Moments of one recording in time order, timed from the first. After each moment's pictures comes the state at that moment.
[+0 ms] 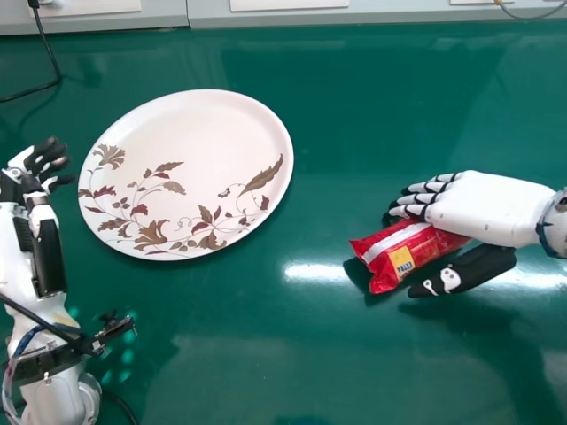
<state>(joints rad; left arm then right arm) 0.22 0.06 0.20 -0.14 0.25 -0.62 0.36 -0.34 -1.13 0.02 0.08 -0.58 -0.87 0.57</state>
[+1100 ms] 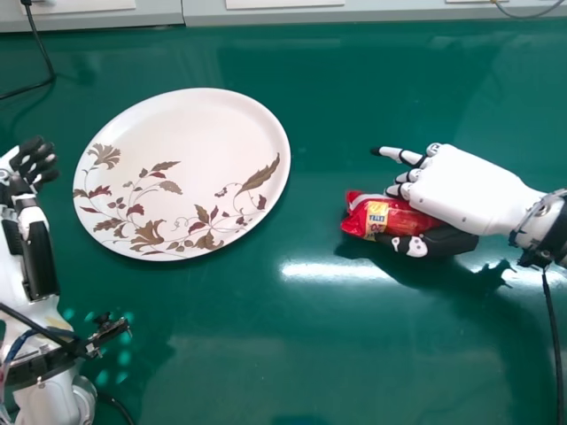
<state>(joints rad) 0.24 0.05 0.22 -0.16 0.25 -0.62 0.35 -0.47 -1.07 0.23 0.33 -1.07 -0.91 -0.35</state>
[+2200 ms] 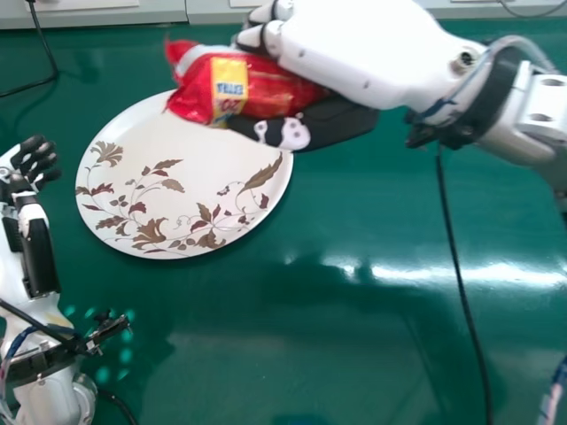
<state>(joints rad) 0.22 0.05 0.22 -0.15 0.25 -0.62 0.34 -1.01 -0.65 0.27 0.28 -0.88 -0.95 -0.14</state>
